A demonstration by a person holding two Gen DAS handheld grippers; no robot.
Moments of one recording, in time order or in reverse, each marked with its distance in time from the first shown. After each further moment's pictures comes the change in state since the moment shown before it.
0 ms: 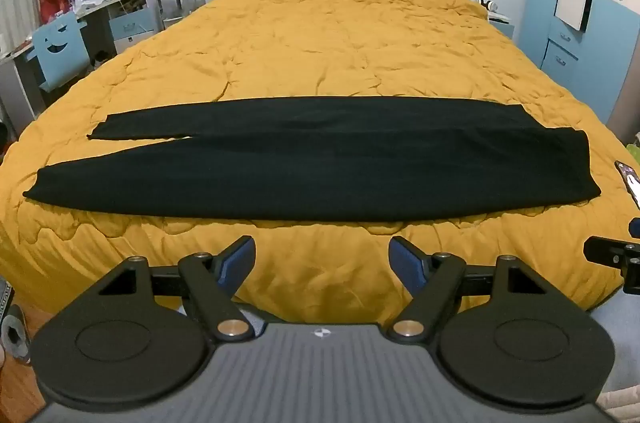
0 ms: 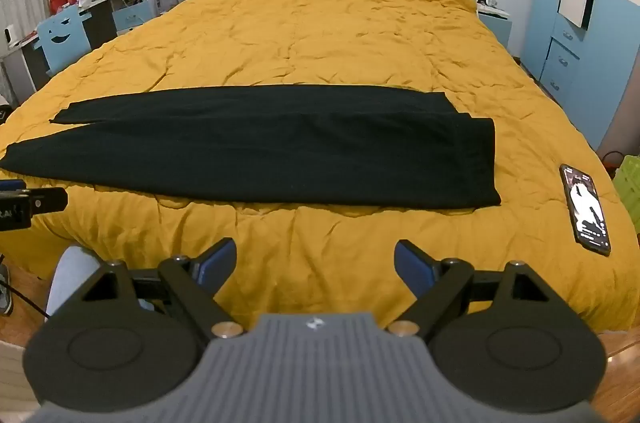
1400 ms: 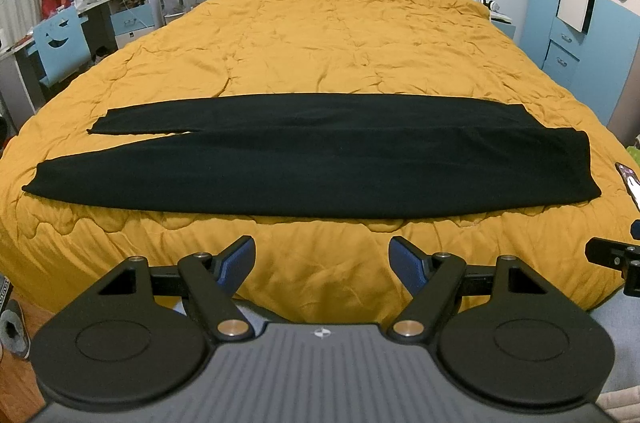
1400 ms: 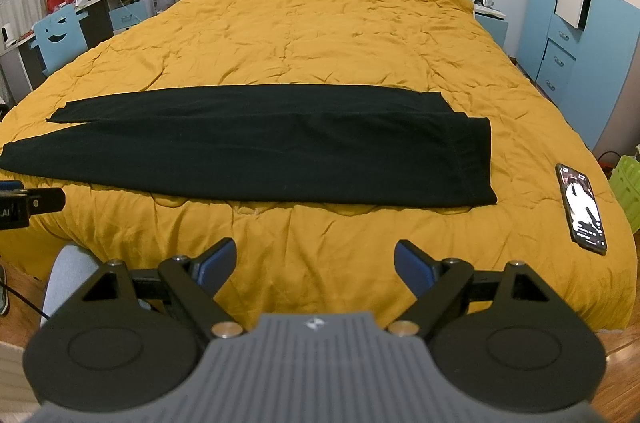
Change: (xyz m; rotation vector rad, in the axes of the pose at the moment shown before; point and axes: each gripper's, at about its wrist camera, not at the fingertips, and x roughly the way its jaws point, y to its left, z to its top) left arm 0.001 0.003 0.001 -0.014 0.018 -0.008; right arm -0.001 -0.001 0.000 0.000 0.008 -0.011
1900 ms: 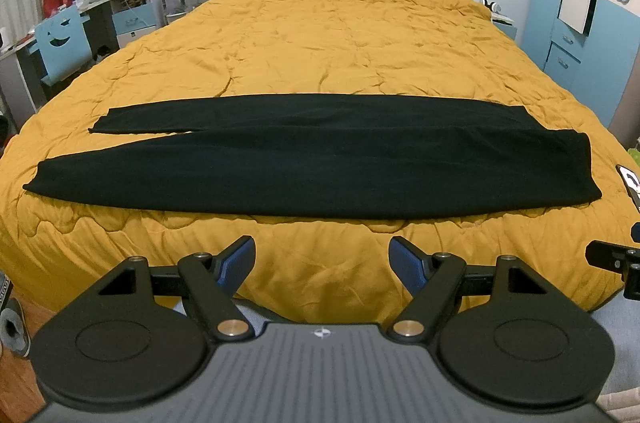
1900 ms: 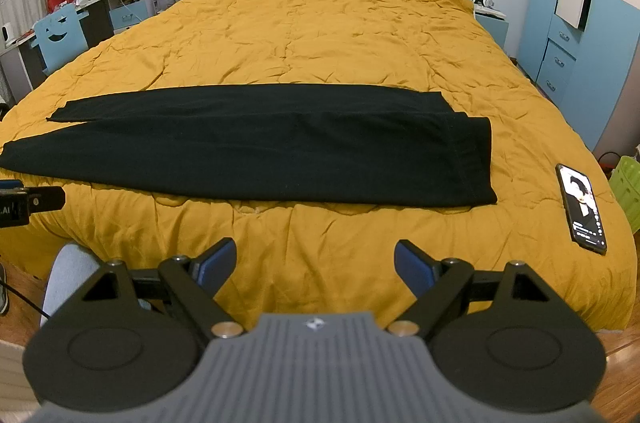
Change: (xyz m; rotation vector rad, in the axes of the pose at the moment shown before) left arm 0.000 0.001 -0.001 -0.003 -0.002 0.001; right arm 0.000 0.000 0.000 -0.001 -0.001 0.000
